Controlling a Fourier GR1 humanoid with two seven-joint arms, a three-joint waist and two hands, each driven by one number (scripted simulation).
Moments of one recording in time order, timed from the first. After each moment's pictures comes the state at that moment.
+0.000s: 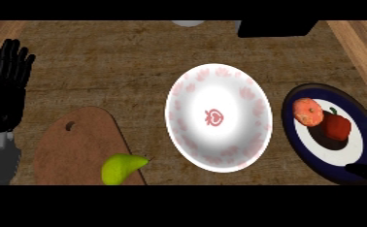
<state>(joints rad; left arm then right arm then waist) -0.19 0.44 0.12 -1.49 0.28 0.13 -0.05 0.20 -0.87 -0.03 -2.07 0.23 -0.12 0.39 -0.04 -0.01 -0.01</state>
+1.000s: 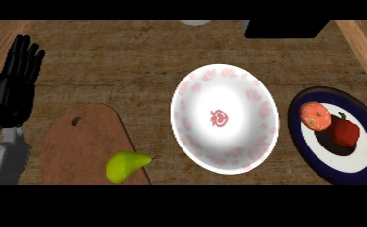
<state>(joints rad) -0.22 0.39 0.13 -1.50 0.23 0.11 -0.03 0.20 -0.94 -0.14 -2.02 0.14 0.40 0.58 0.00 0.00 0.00</state>
